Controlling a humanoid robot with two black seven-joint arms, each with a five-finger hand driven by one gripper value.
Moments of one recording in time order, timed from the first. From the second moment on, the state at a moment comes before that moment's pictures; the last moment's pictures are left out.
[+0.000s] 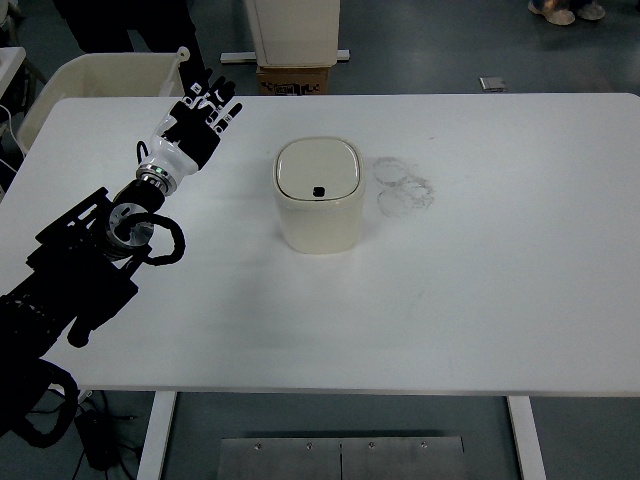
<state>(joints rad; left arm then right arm) -0.93 0.07 -0.74 -0.36 -0.14 -0.39 -0.20 0.00 0.00 0.36 0.20 -0.14 0.00 0.15</state>
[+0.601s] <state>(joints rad) -0.93 0.07 -0.74 -0.38 -0.14 -0.39 -0.20 0.00 0.00 0.36 0.20 -0.14 0.00 0.15</state>
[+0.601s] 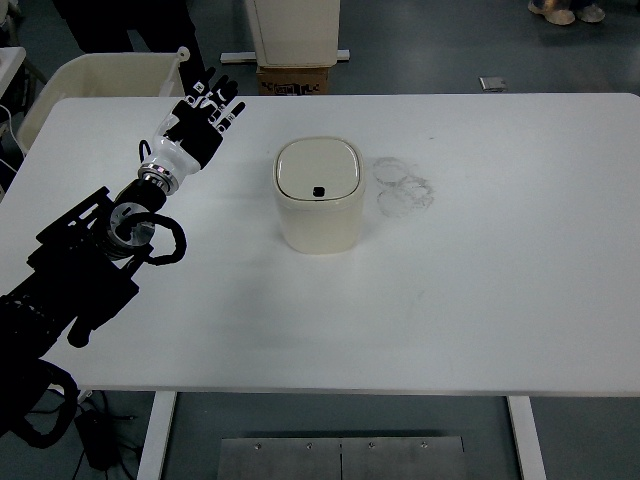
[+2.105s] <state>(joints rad) -1.05 0.39 -0.48 -0.82 -0.11 -0.33 -0.08 0.00 0.00 0.36 0.20 -0.14 0.00 0.15</state>
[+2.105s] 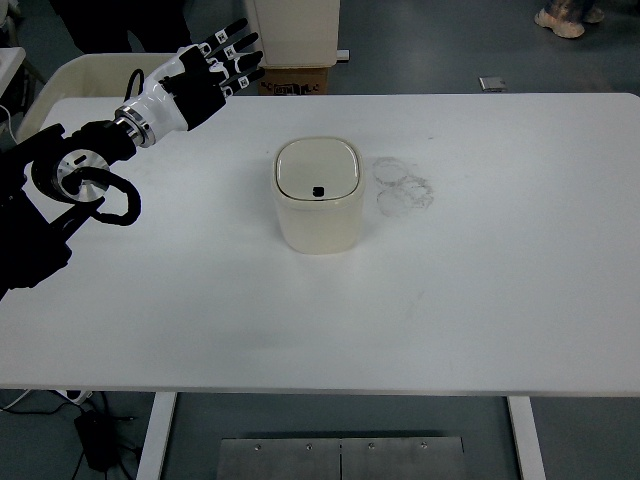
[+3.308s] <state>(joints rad) -1.49 0.60 0.06 -1.10 0.10 -0.37 -0.05 0.00 0.00 0.36 0.20 -0.14 0.00 0.15</state>
